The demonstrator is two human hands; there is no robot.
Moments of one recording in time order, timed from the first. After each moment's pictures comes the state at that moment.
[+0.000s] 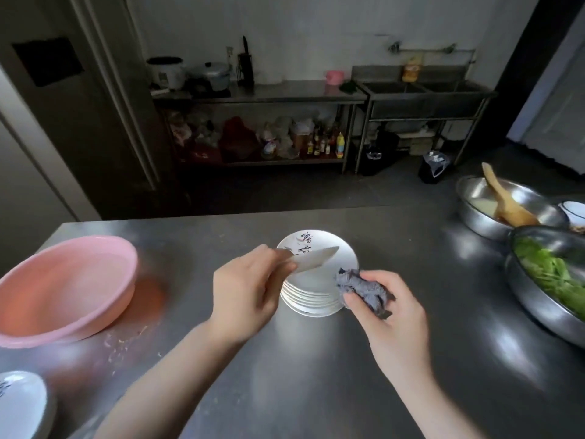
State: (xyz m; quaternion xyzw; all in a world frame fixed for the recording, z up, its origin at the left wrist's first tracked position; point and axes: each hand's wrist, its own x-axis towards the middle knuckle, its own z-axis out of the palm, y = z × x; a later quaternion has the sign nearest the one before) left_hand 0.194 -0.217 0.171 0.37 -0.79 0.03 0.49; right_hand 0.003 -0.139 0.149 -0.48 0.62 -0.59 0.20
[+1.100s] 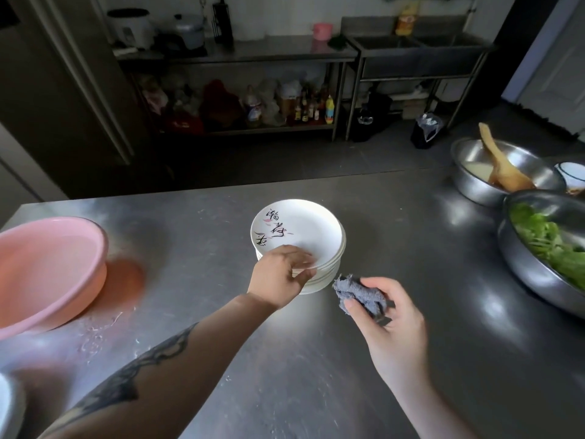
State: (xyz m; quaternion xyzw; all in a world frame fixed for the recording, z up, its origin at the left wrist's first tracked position) left_hand 0.130 -0.280 0.060 0.45 -0.83 -0.21 0.26; right_hand -0.020 -0.129 0.095 -0.45 0.65 -0.58 0.22
